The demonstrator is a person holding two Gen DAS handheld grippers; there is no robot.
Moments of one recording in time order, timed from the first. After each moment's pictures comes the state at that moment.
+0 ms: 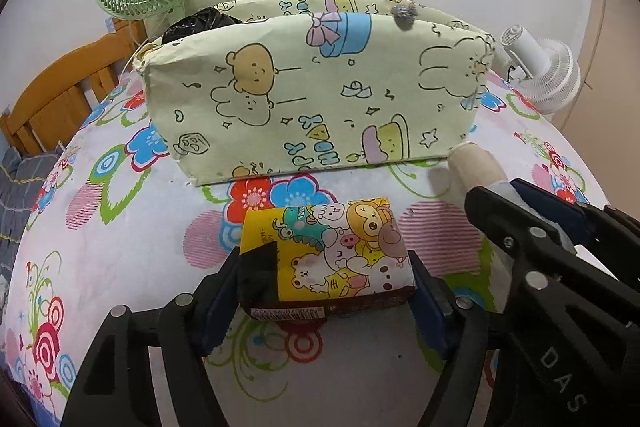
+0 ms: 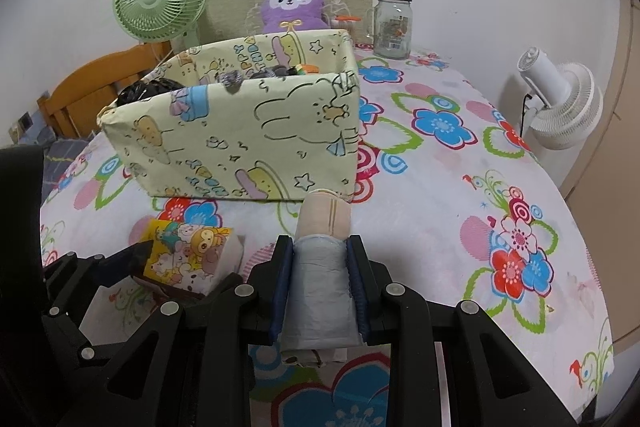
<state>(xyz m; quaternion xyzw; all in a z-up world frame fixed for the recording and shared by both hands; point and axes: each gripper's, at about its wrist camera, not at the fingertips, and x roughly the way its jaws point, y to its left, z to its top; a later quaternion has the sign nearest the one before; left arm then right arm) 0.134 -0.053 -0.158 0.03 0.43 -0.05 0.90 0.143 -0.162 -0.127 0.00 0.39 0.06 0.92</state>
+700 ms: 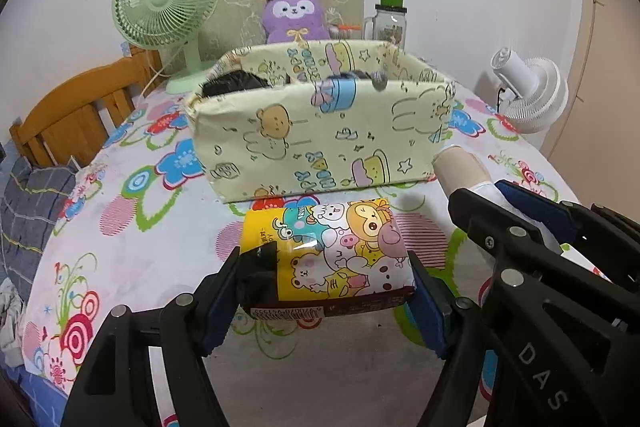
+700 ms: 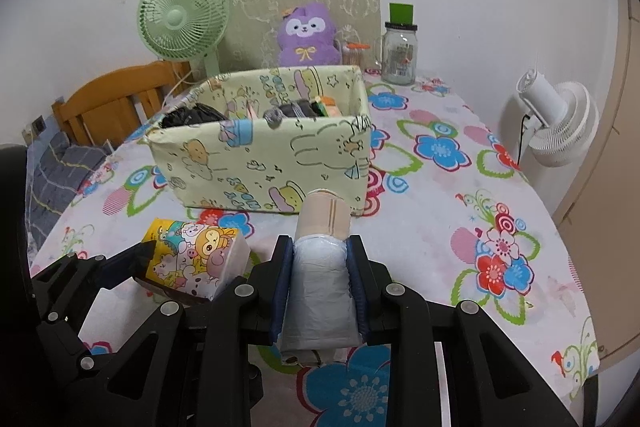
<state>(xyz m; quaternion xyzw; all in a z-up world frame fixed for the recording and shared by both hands) 0.101 -0.050 -0.120 0.03 0.38 -0.05 0.92 0.114 -0.156 -0.096 0.00 0.36 0.08 0.93</state>
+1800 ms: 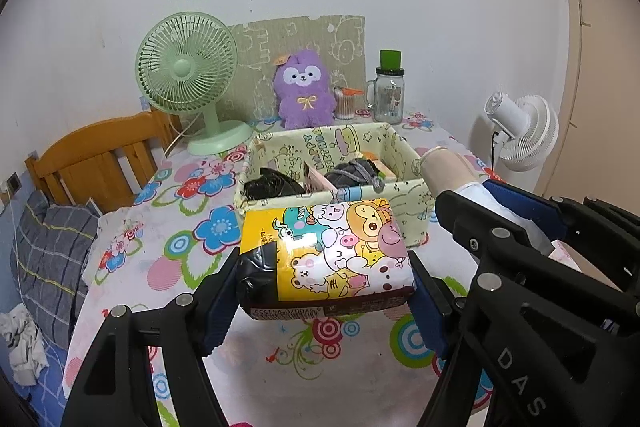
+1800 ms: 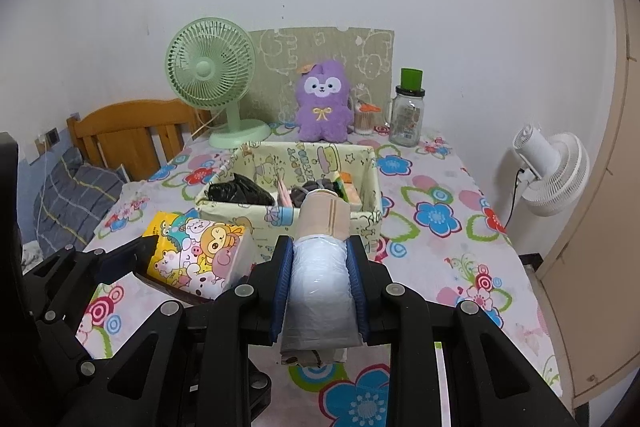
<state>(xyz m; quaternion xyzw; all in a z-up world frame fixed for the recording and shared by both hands) 0.083 -0.040 -0.053 0.04 0.31 -0.04 0.95 0.094 -0.139 -0.025 -0.02 0.29 0.09 0.95</state>
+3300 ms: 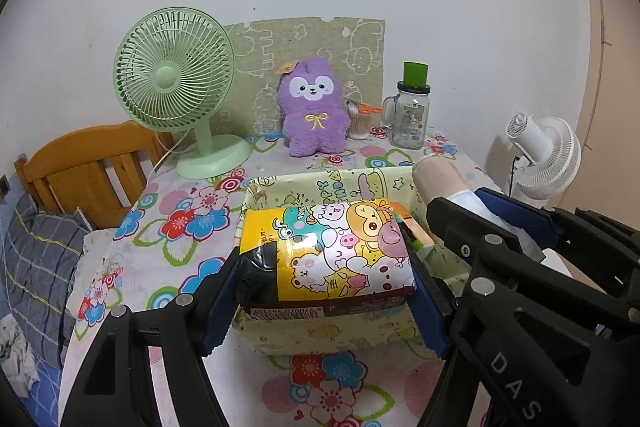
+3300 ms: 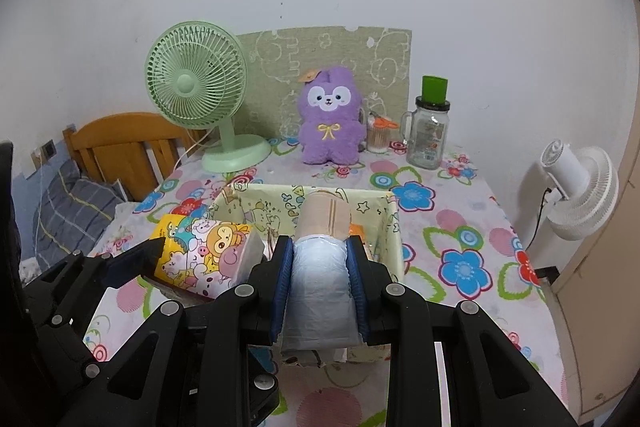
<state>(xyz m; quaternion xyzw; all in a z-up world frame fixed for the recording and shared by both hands) 0.182 -0.030 -0.048 0.02 0.31 -0.04 0.95 0.199 -0.127 -0.020 -0.01 0.30 0.11 0.95</state>
